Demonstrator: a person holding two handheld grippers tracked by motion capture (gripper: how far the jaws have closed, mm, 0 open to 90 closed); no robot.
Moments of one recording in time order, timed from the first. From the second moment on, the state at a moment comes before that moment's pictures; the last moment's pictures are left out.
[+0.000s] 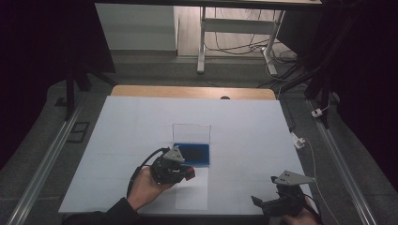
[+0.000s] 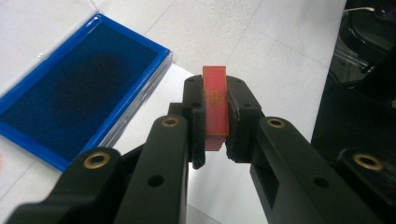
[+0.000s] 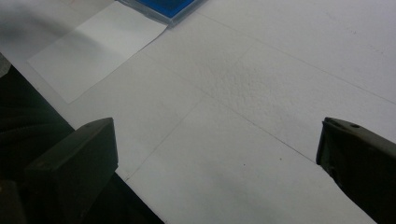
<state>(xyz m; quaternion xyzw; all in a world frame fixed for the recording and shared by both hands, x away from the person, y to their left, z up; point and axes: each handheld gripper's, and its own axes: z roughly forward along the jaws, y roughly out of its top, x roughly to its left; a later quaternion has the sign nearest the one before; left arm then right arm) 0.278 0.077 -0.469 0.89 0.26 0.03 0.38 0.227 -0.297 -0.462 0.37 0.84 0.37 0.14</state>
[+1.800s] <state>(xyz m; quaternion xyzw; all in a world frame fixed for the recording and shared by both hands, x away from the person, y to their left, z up) 0.264 0.050 -0.510 0.91 0.24 0.09 0.31 0.228 -0.296 -0.462 0.37 0.84 0.36 0.14</state>
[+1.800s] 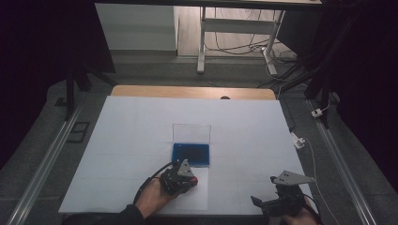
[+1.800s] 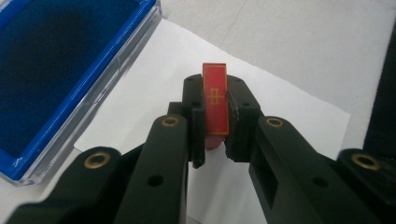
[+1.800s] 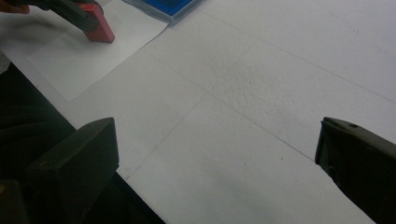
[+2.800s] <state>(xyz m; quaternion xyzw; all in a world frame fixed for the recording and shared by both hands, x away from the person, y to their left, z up) 0.272 0.055 -0.511 0.91 0.26 0.06 0.32 0.227 -0.295 -0.462 0.37 0.85 0.36 0.14</state>
